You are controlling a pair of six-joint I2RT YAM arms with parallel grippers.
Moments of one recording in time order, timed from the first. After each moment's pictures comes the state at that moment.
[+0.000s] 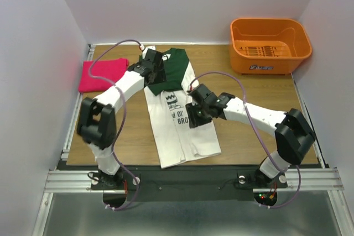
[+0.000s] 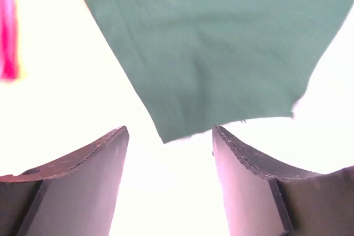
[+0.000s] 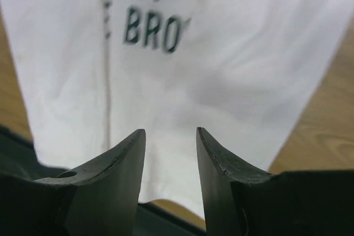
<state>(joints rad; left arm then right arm) -0.41 1.88 1.49 -0.53 -0.30 -0.48 0.74 1.62 1.15 -0.60 -0.07 0.44</state>
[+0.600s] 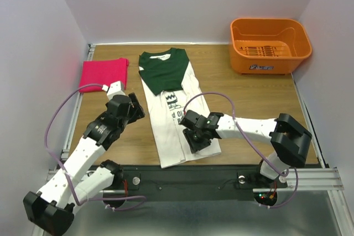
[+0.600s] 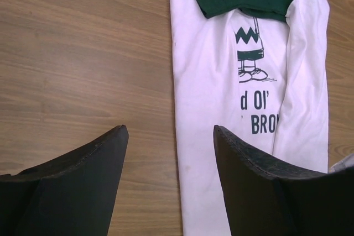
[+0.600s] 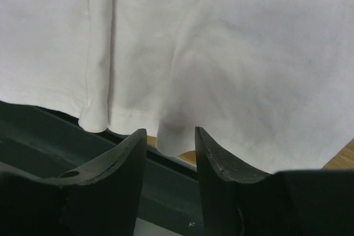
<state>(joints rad) -0.49 0.82 0.75 -0.60 -0.34 -0.66 1.05 1.58 0.99 -0.67 0.01 0.62</state>
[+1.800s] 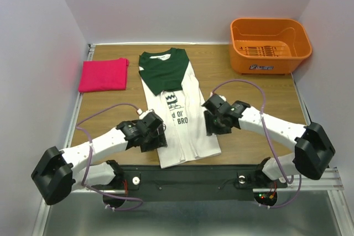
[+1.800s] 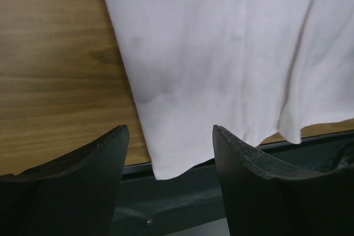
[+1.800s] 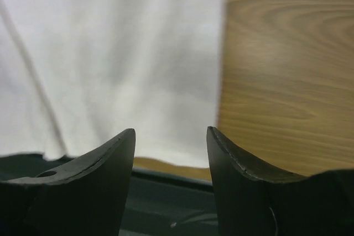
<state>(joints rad) -0.79 1.03 0.60 -0.63 -0.06 -0.99 0.86 1.40 0.96 -0.78 0.13 0.67</state>
